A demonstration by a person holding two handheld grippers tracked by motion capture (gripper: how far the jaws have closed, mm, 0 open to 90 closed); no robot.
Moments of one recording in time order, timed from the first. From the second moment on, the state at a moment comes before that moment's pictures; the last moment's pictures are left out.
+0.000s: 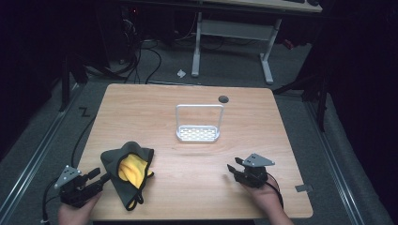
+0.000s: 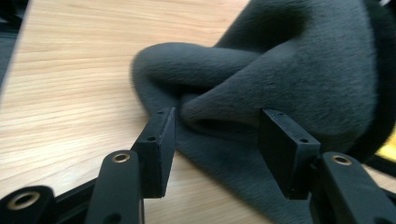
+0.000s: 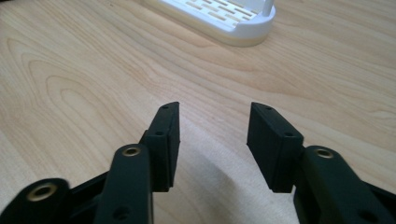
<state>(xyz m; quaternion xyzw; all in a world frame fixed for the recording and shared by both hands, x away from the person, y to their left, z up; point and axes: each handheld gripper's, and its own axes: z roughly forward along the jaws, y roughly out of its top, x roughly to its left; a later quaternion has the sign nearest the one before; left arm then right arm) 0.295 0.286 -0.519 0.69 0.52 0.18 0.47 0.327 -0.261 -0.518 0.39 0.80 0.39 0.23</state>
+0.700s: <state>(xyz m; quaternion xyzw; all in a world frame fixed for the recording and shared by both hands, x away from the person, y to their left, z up) 0.292 0.280 -0.505 0.71 0.49 0.21 0.46 0.329 -0.265 -0.517 0.42 0.79 0.39 0.23</state>
